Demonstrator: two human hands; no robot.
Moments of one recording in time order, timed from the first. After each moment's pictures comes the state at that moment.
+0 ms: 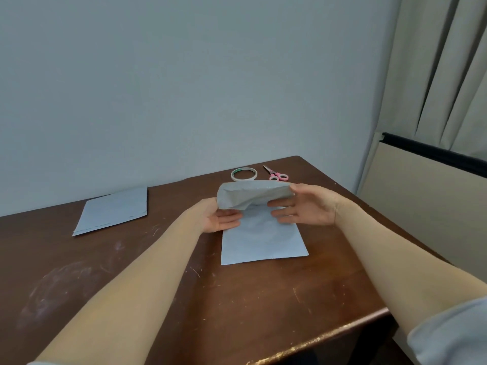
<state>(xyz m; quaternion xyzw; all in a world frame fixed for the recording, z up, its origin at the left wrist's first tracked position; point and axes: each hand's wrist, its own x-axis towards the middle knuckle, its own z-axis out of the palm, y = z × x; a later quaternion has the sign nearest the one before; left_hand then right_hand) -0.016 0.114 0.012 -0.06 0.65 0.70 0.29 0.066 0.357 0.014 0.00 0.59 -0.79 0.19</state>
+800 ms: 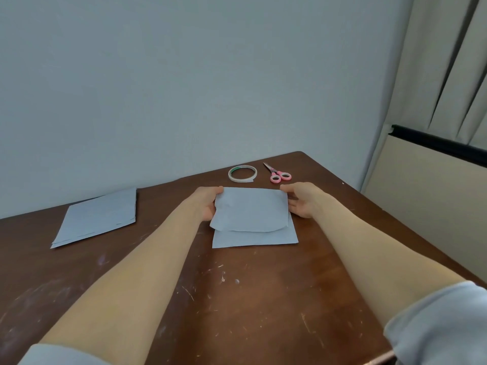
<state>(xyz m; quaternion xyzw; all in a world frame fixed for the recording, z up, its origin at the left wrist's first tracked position) -0.078 0.131 0.011 -0.10 0.66 0.70 0.25 0.004 0.335 0.012 0.30 0.53 -0.79 0.01</state>
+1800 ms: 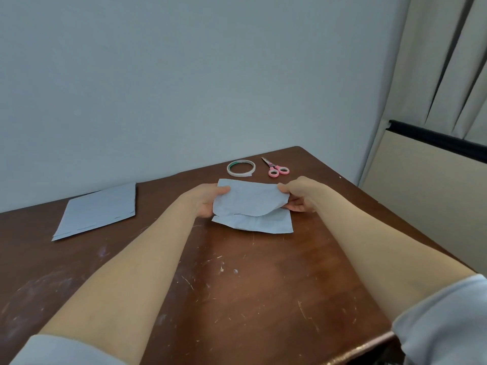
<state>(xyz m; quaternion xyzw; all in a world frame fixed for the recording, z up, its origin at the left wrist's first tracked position) -0.075 0.125 0.008 -0.05 0.70 0.64 0.31 0.015 0.328 0.026 0.33 0.71 -0.62 0.08</state>
